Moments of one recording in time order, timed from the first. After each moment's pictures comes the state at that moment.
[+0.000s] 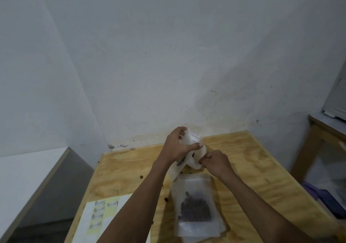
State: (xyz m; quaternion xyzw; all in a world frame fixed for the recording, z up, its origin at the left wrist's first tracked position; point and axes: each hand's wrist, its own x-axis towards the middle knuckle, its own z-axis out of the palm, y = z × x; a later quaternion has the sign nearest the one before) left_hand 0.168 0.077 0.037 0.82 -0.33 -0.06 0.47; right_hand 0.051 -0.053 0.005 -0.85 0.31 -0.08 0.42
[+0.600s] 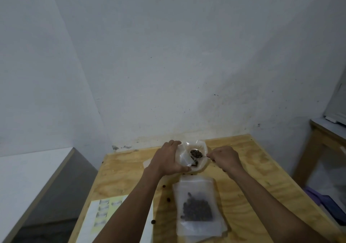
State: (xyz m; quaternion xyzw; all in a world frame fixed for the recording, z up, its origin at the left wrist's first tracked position) left_hand 0.176 0.121 0.019 0.89 -0.41 0.01 0.20; right_hand 0.045 -0.064 0.031 -0.79 0.37 -0.13 0.47
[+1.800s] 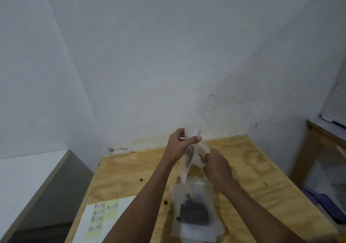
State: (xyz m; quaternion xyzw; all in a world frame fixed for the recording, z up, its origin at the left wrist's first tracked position) left_hand 0.163 0.067 0.043 0.72 -0.28 -0.14 0.62; right_hand 0.043 -0.035 0.018 -0.92 0.31 -0.10 0.20
